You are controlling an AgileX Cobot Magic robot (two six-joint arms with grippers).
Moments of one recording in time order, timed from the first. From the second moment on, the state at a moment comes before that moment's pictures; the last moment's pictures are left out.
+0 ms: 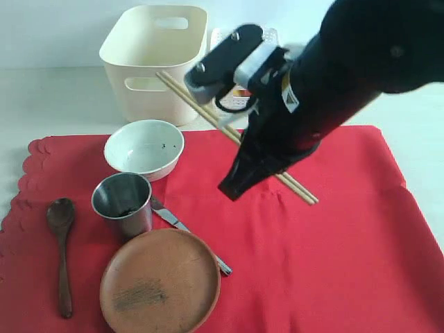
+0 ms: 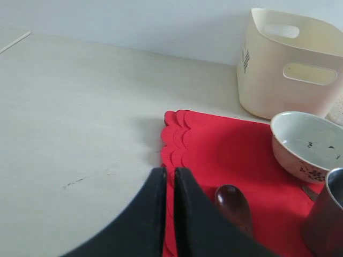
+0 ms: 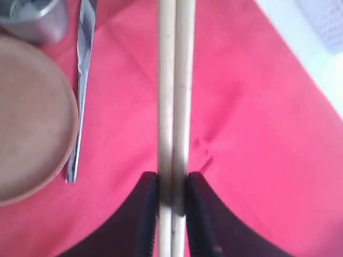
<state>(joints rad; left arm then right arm) 0.02 0.01 0.00 0.01 0.37 -0.15 0.85 1.51 -1.07 -0.23 0.80 0.09</state>
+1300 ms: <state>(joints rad) 0.02 0.01 0.00 0.01 0.37 -0.15 0.71 2.43 -2.36 -0.61 0.52 0.46</state>
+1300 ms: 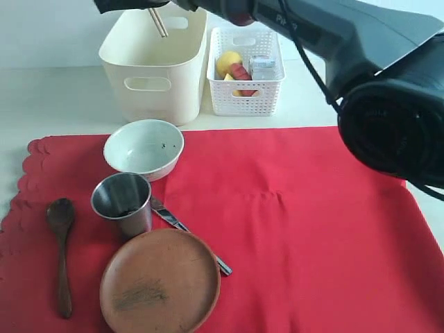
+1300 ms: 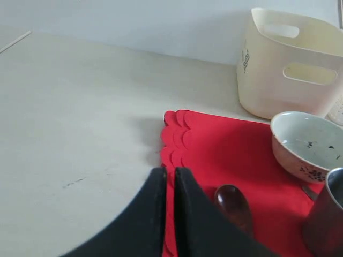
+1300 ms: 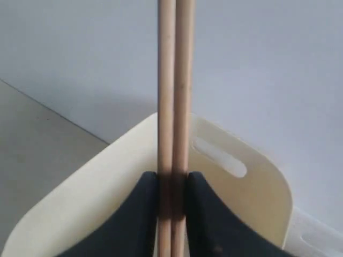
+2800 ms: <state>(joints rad) 0.02 0.01 0.00 0.01 0.37 -0.15 0.77 2.40 -2.36 -0.78 0.98 0.57</state>
